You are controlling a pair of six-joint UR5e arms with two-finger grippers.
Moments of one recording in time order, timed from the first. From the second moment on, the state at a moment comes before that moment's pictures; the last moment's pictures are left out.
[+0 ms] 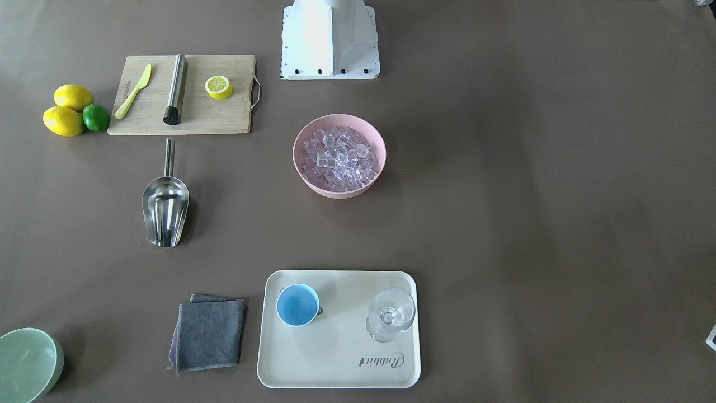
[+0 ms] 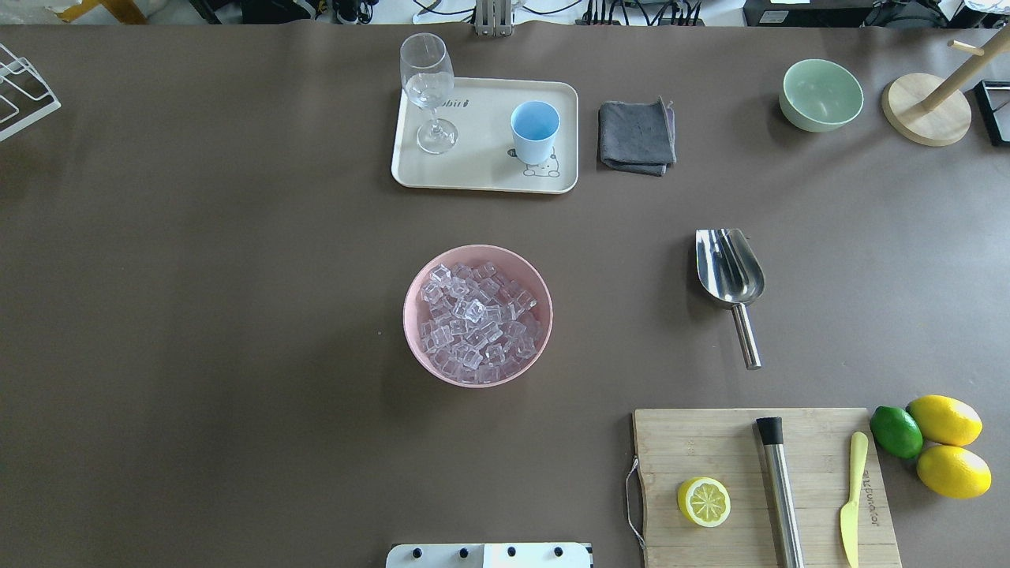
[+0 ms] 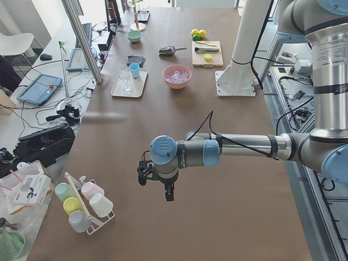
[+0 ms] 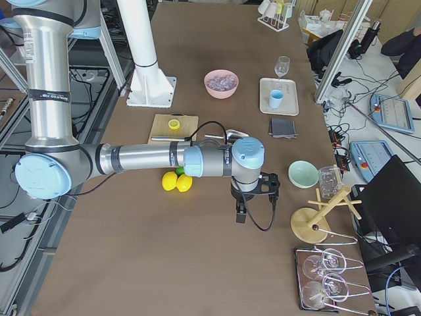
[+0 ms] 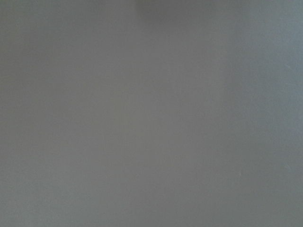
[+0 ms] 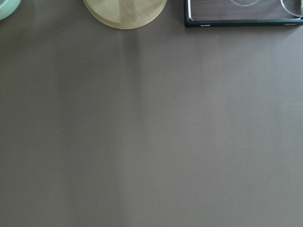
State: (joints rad) left arm -1.61 -1.41 -1.75 -1.48 -2.39 0.00; right arm 1.58 -1.58 1.70 -1.63 2.30 0.10
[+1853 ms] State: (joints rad) left arm -1.60 -1.42 -1.76 -1.48 -2.38 0.14; right arm 1.28 -1.59 1.96 -1.63 2.34 0.51
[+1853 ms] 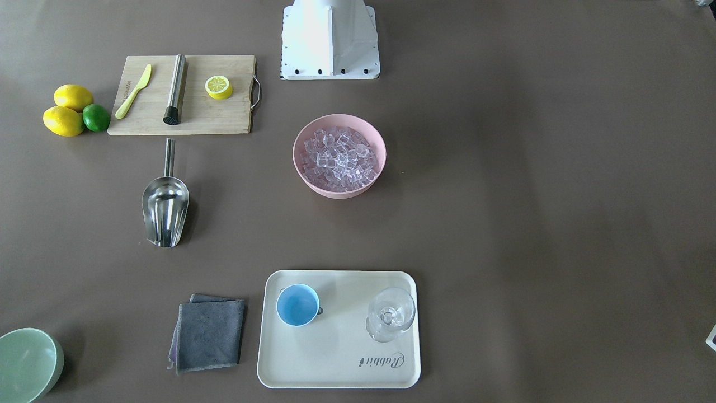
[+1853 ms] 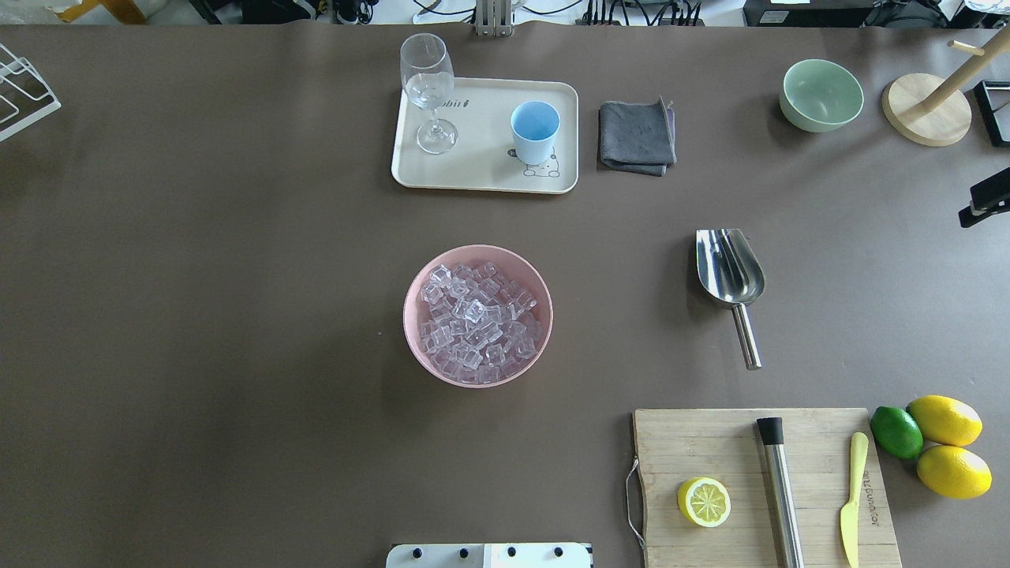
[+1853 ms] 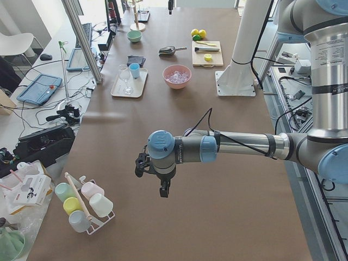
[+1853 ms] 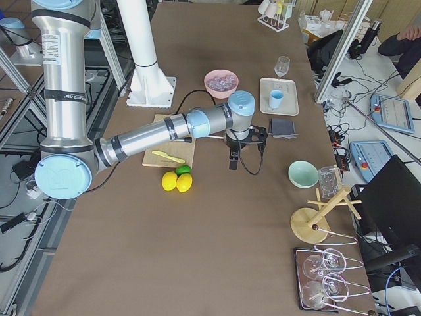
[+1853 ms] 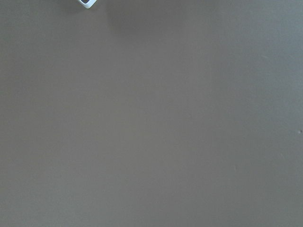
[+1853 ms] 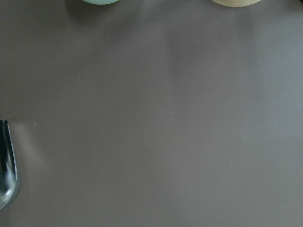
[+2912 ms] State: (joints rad) left arm -1.60 -1.42 -1.77 -1.48 -2.38 0.14; right arm 0.72 -1.57 2.02 -1.43 2.11 1.07
